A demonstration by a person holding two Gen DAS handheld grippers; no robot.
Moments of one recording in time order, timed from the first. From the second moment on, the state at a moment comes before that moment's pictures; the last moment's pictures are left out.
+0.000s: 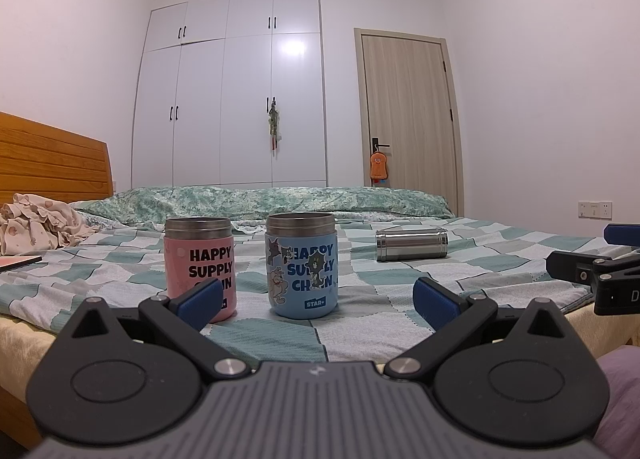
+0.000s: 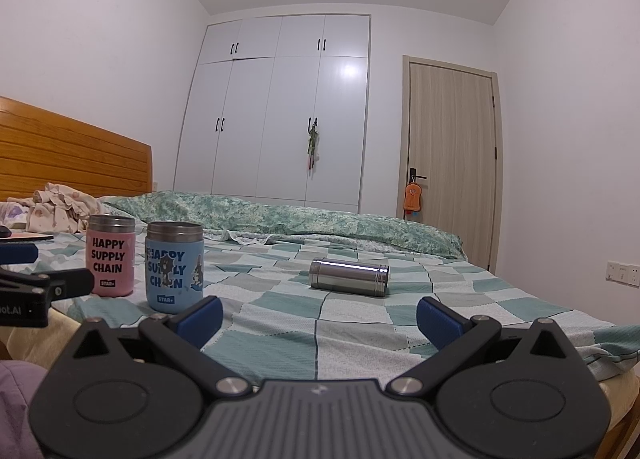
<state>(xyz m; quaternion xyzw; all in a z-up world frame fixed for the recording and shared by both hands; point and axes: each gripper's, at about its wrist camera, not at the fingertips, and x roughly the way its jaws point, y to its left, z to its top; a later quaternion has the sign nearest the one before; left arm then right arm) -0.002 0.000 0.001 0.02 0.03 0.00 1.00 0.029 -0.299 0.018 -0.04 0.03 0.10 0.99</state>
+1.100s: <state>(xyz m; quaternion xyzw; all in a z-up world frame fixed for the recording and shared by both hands) 0.107 -0.069 0.058 0.06 0.02 -0.09 0.99 0.139 -0.355 0.093 -0.10 0.04 0.11 0.99</state>
